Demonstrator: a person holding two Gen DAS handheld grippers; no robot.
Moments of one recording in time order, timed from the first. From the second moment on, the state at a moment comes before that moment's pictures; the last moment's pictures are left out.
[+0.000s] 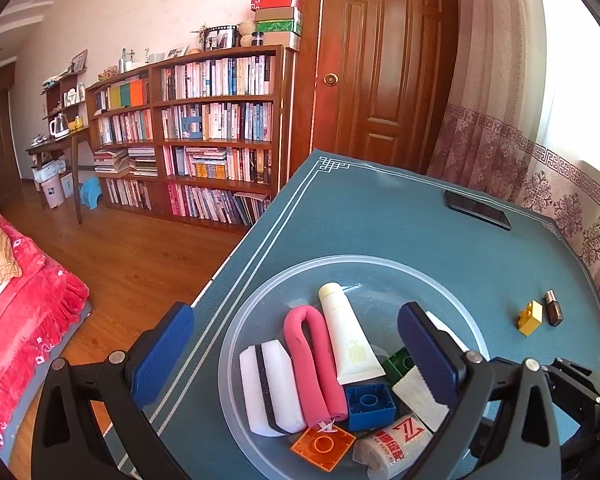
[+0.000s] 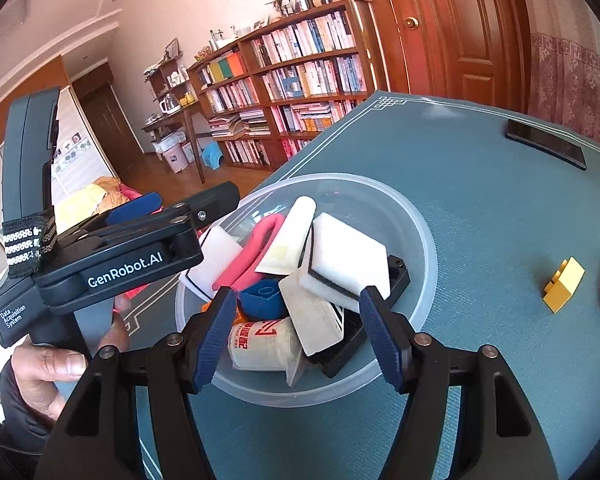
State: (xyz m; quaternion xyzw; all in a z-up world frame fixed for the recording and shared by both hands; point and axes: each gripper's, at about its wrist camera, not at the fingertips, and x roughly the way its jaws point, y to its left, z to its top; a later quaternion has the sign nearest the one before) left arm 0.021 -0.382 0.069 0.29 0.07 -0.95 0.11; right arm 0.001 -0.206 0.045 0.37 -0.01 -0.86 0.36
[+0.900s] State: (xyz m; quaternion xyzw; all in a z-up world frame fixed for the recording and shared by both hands) left arm 0.022 -0.345 0.066 0.30 0.04 -0.95 0.07; right arm -0.002 -0.151 0.032 0.39 -0.05 -0.88 0.27
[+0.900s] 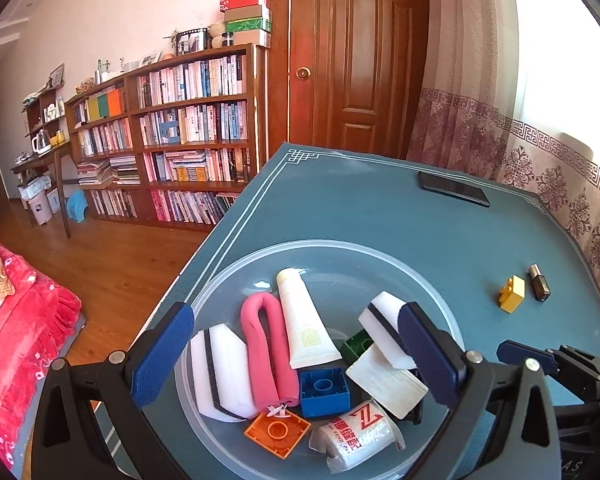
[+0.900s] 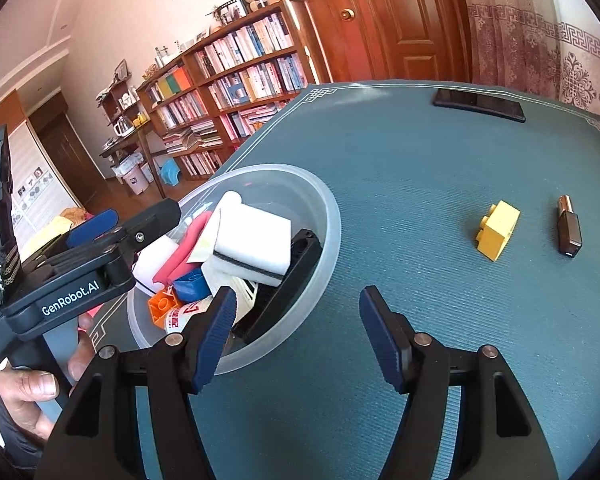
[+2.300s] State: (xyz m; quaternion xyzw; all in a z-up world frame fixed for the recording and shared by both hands) left arm 0.003 -0.192 0.073 0.32 -0.04 -0.95 -0.07; right arm -0.015 0.005 0.015 0.39 -0.14 -0.91 0.10
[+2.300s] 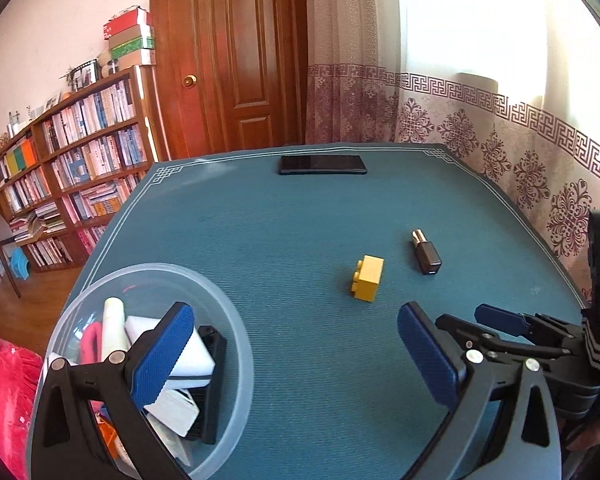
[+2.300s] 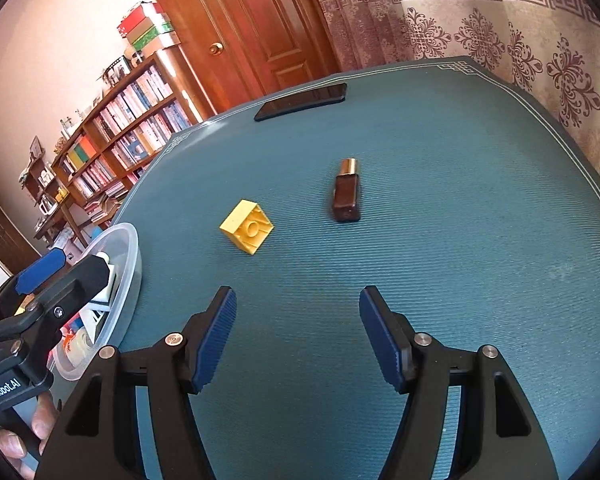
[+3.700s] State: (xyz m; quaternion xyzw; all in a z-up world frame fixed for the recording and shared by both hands) left arm -0.097 -0.152 0.004 0.40 0.00 -0.91 -0.11; right arm -0.030 0.029 0.002 0.42 -0.10 -0.90 0.05
